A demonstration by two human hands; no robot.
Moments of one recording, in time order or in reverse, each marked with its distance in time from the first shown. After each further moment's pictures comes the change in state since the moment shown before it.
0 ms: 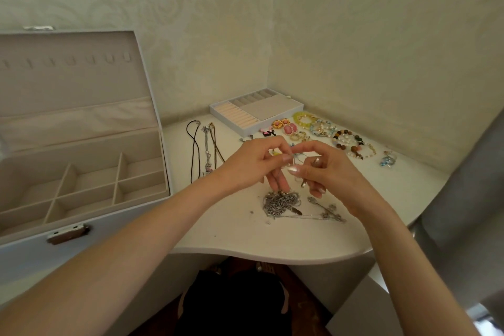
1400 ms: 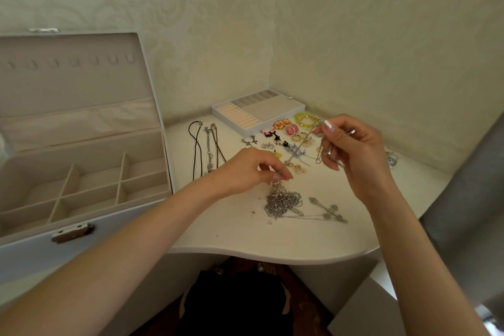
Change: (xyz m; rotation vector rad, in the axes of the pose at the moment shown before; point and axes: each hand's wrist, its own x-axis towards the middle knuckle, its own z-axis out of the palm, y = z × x) left_hand 0.000 -0.022 -0.007 0.104 -0.056 -0.009; right_hand 0.002 -0.024 -0.009 0.357 0.196 -0.314
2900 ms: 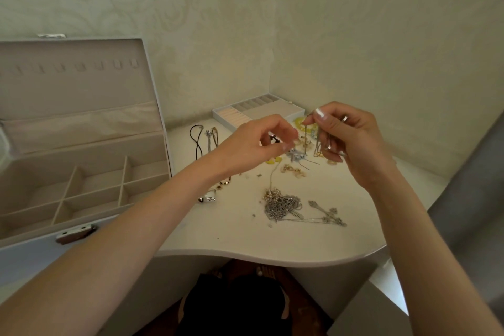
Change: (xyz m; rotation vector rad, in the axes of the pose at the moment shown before) left_hand -0.002 0.042 -0.025 -0.025 0.150 0.133; right_hand 0.014 -0.023 0.009 -0.104 -0.108 -0.002
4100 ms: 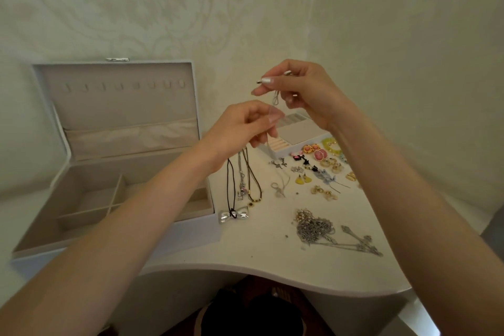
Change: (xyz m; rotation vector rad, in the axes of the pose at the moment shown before) left_hand -0.018 0.008 -0.073 -0.229 0.259 -0.115; right_hand 0.110 -0.034 0.087 -0.142 -0.261 0.034
